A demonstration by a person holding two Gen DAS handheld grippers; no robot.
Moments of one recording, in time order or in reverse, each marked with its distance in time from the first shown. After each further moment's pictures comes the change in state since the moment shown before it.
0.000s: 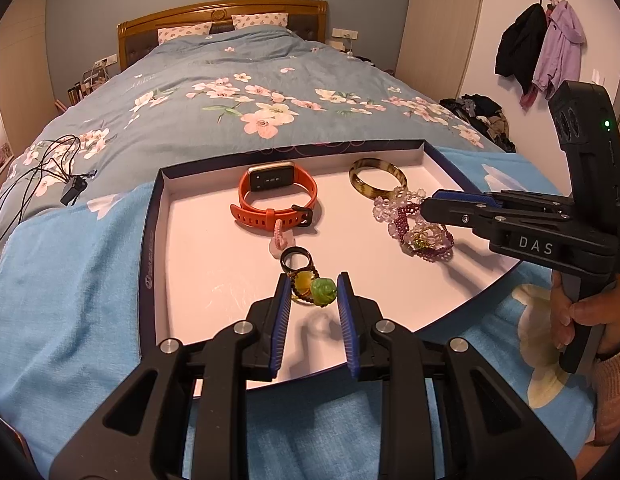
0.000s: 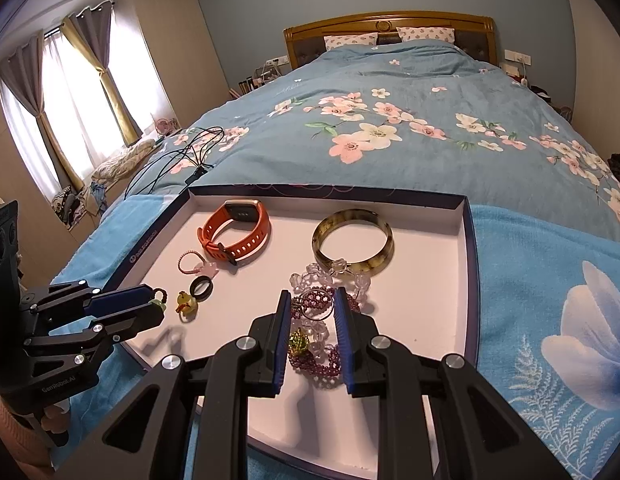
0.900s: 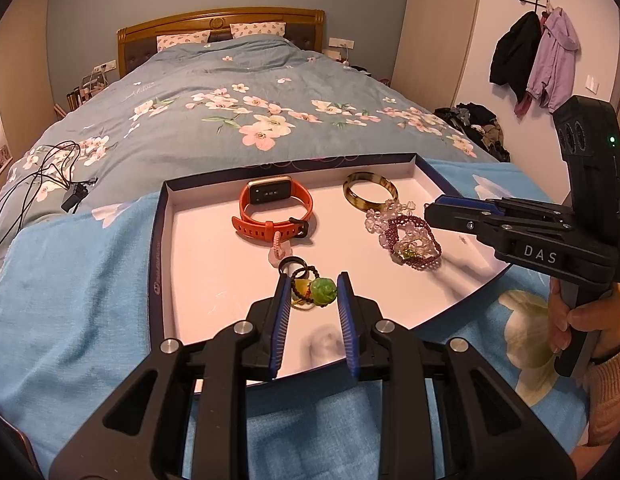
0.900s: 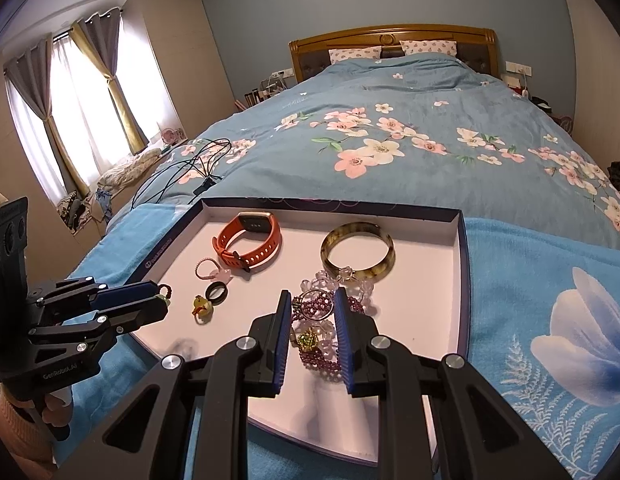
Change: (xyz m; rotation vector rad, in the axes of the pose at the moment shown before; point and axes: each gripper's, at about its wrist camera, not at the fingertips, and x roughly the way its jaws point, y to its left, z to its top) left arm -0.015 0.001 0.003 -0.002 -0.036 -0.017; right arm -0.018 0.005 -0.003 -0.010 -0.048 0.013
